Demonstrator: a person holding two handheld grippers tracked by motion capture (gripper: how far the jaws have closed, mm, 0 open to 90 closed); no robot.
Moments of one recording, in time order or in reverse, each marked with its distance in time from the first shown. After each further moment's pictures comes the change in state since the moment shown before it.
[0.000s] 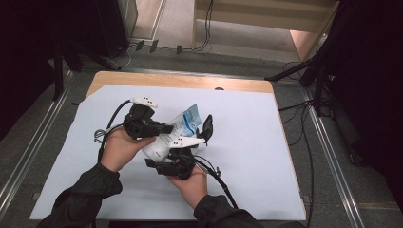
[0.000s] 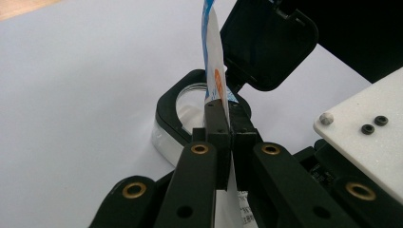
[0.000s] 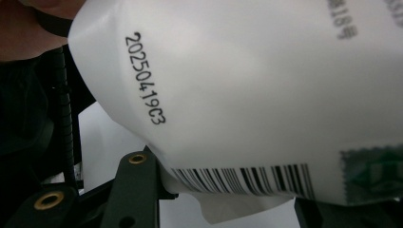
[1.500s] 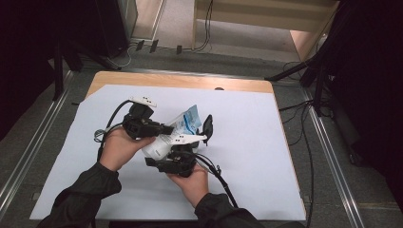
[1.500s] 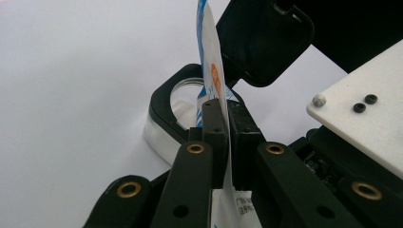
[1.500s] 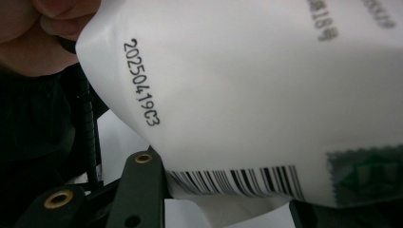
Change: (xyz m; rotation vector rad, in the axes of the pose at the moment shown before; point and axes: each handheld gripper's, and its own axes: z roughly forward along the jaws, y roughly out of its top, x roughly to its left) left arm 0.005 -0.001 0.002 0.029 -0.049 -0.032; right arm -0.004 0.005 -0.003 0.001 0.057 0.050
